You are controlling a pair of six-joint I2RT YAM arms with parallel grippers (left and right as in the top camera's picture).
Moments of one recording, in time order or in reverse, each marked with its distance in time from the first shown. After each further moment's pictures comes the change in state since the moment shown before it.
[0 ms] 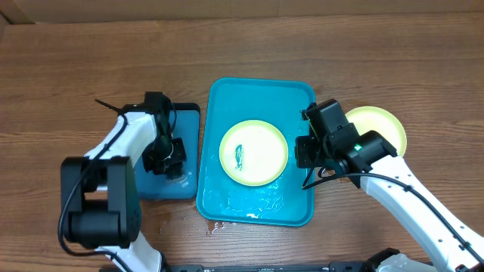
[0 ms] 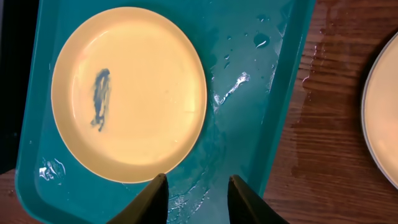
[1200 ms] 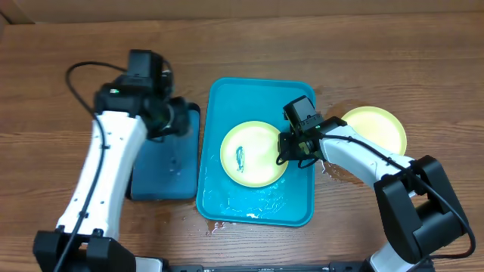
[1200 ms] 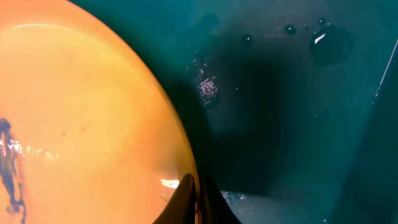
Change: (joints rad) left arm -0.118 -0.285 0.293 -0.105 0.091 -0.005; right arm -0.017 0.430 0.010 0.271 -0.048 0.032
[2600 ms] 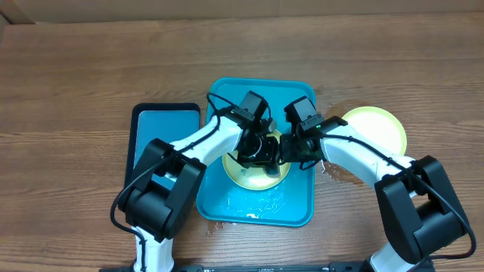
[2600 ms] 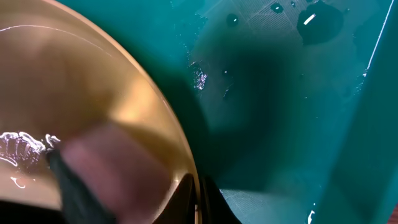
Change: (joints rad) left arm -0.419 0.449 -0.145 0.424 0.425 -0.141; right arm -0.002 -0.001 0.003 -0.038 0.003 0.003
